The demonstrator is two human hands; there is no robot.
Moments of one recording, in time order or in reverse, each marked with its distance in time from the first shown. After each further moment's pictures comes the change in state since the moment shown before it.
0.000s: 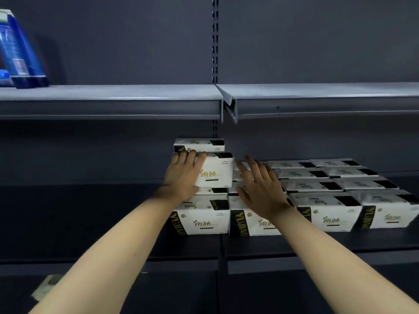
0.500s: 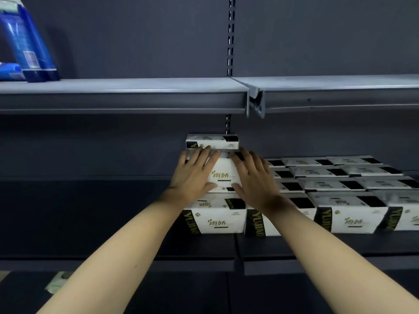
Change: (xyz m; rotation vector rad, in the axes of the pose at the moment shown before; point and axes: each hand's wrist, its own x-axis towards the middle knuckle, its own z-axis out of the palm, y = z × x) left_hand -0.011 -0.012 0.012 0.019 0.040 0.040; right_hand 0.035 -0.040 0.013 0.080 -0.075 -0.005
